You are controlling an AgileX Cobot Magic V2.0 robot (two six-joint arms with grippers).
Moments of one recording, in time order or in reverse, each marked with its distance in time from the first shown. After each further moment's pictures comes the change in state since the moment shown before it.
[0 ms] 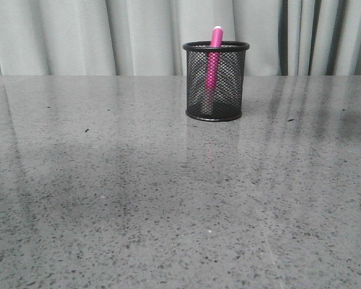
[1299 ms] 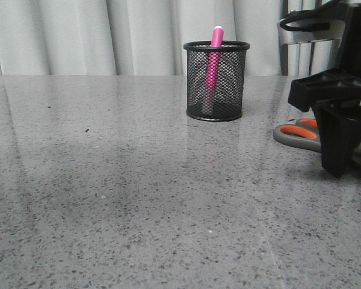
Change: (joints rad) left arm 0.000 0.000 0.000 0.016 -0.014 0.000; right arm -0.007 0.278 0.315 0.005 0.450 -0.001
